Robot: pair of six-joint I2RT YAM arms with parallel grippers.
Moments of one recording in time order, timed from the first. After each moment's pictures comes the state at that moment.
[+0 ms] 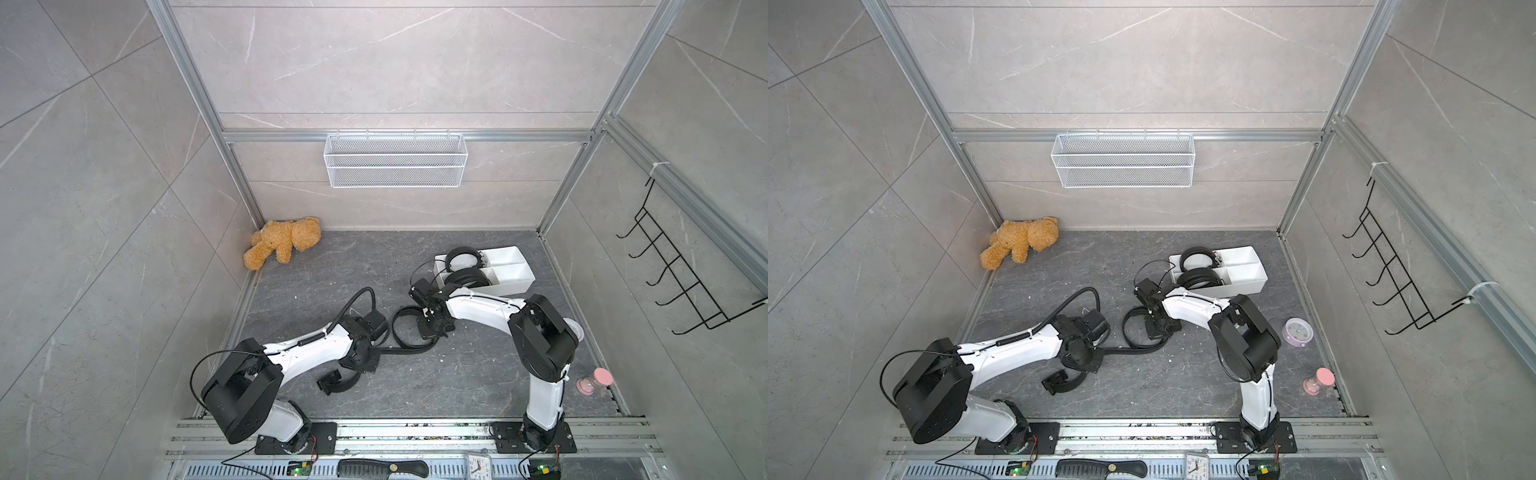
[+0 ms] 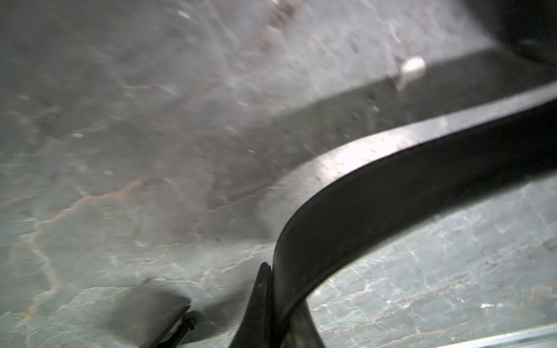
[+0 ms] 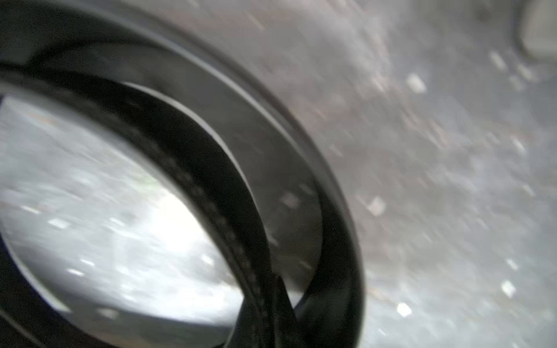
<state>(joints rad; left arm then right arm) -0.78 1.45 0.82 -0.83 -0.02 -0.47 0.71 1.92 1.27 -0.81 0.06 0.46</state>
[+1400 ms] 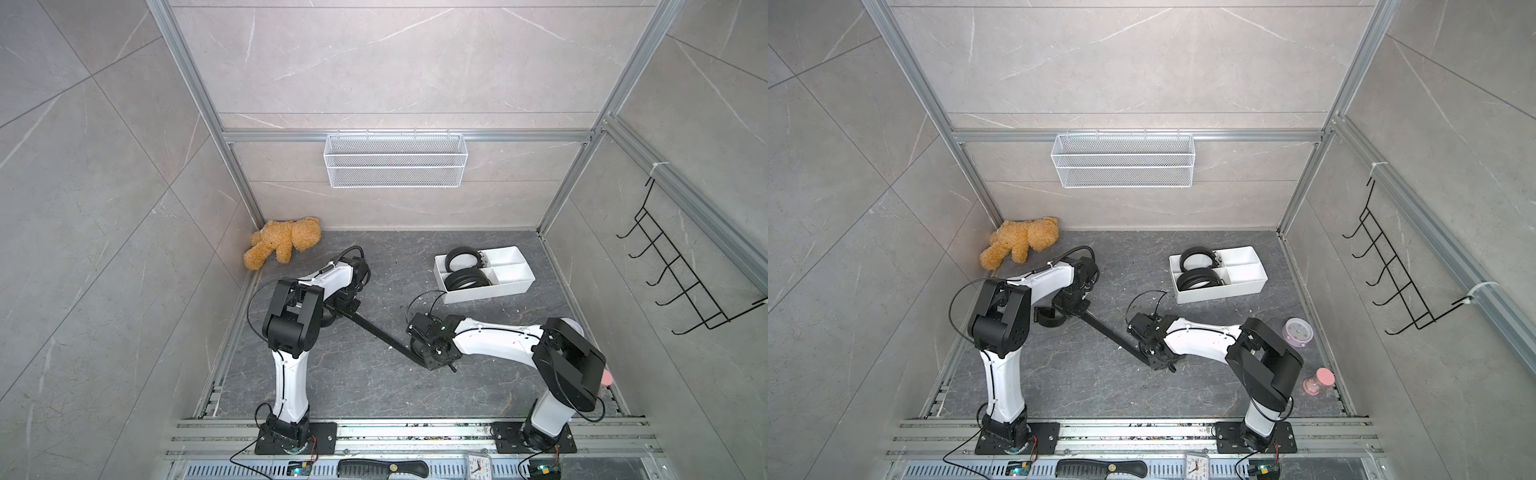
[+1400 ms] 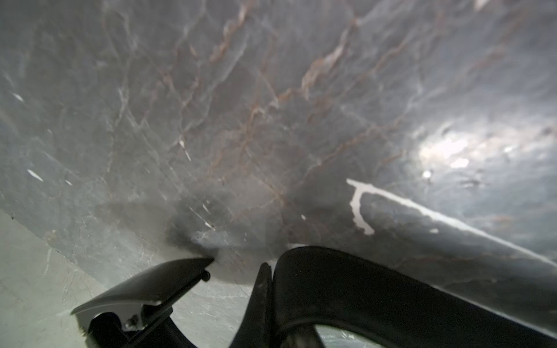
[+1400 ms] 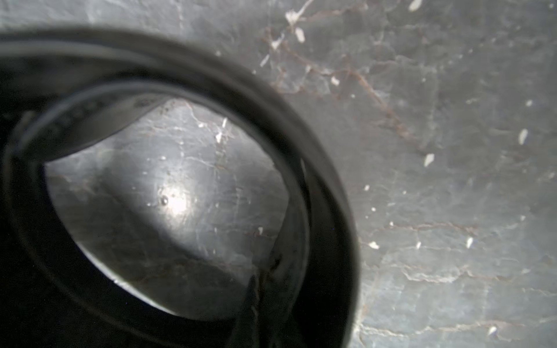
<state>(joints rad) -0.36 2.06 1.47 -1.09 -0.31 0.05 0.93 1.72 1.01 -0.77 0.20 0.58</state>
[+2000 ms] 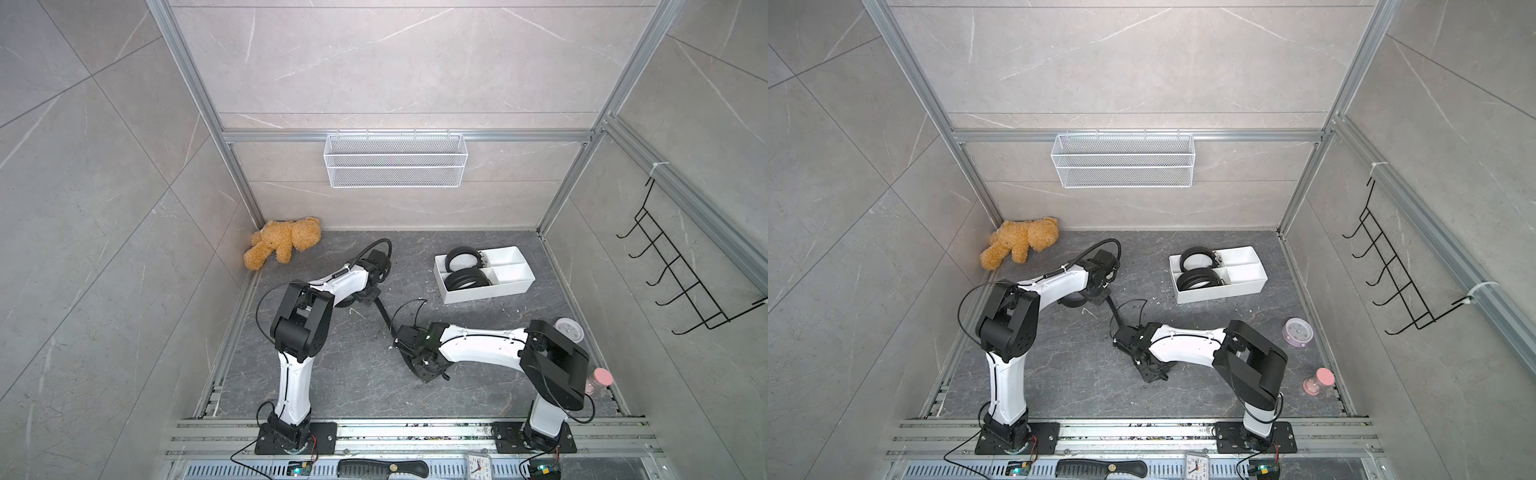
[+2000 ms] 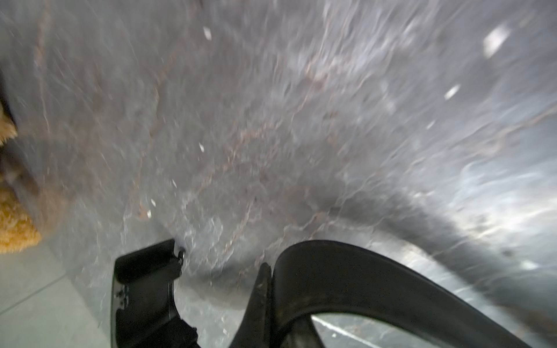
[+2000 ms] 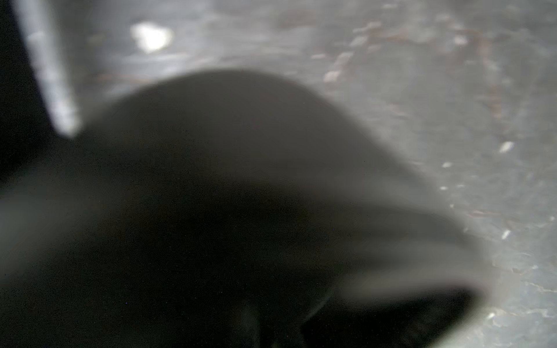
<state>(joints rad) -0.49 2.04 1.47 -0.72 -0.36 0.22 1.06 1.81 1.11 -0.88 0.18 0.53</state>
